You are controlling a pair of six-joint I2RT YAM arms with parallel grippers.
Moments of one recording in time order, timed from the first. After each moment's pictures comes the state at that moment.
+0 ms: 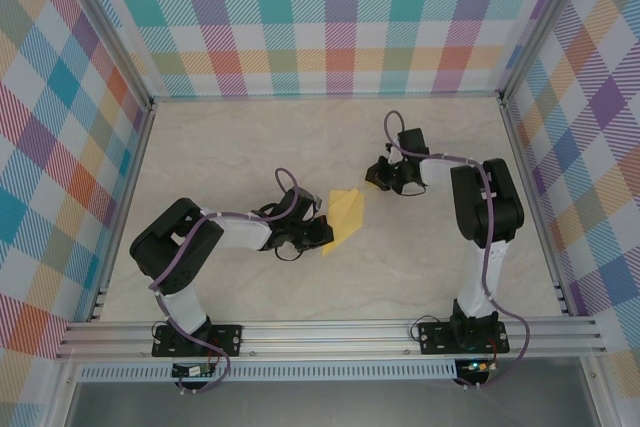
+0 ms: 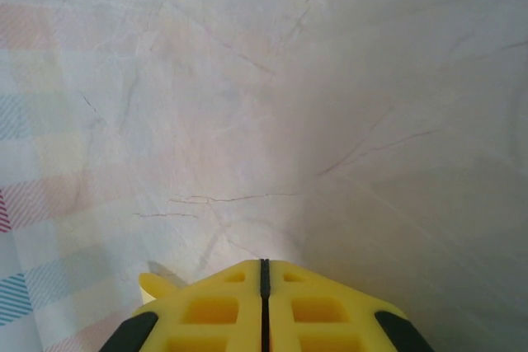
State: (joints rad) left arm -0.73 1.76 0.76 0.10 0.36 -0.92; right arm 0.25 2.00 1.18 -0.17 -0.56 0.65
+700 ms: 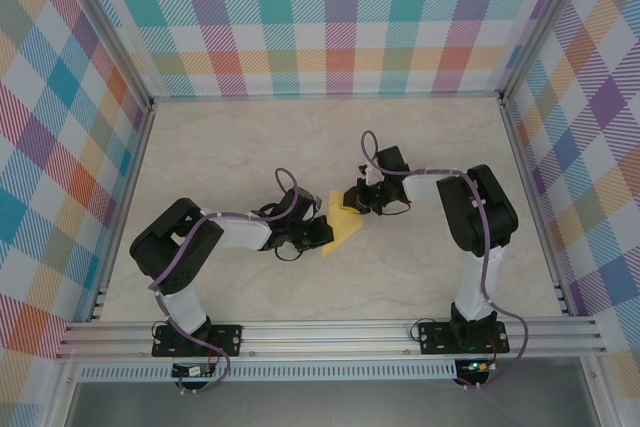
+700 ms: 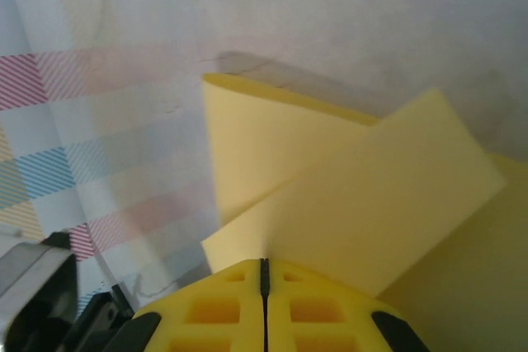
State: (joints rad) left arm -0.73 1.76 0.76 0.10 0.36 -0.92; right arm 0.40 1.98 1.05 -0.12 -0.74 0.69
